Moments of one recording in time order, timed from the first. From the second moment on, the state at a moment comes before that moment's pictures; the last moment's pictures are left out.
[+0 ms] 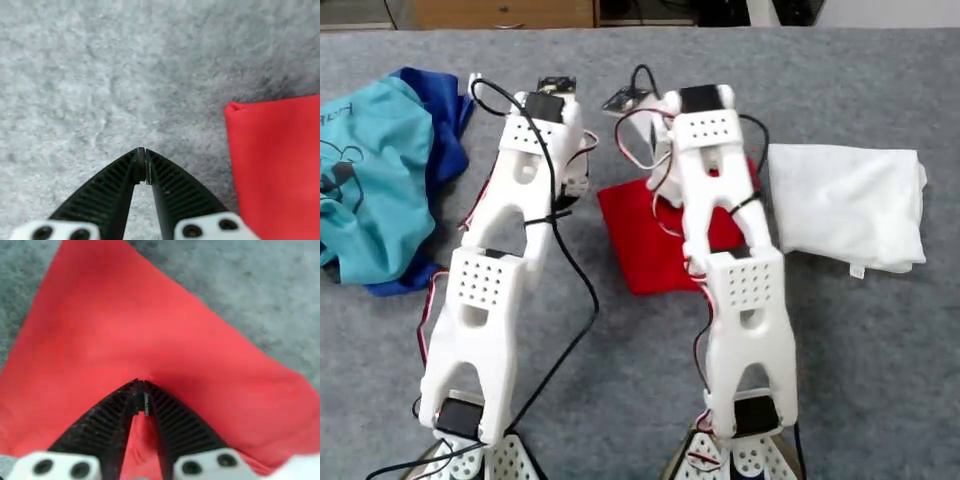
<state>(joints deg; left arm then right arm) 9.2 55.0 -59.9 100.1 5.3 -14.0 51.9 -51.8 101.1 32.7</state>
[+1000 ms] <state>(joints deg) 5.0 55.0 -56.8 96.2 5.1 5.5 26.4 -19.2 101.1 40.7</state>
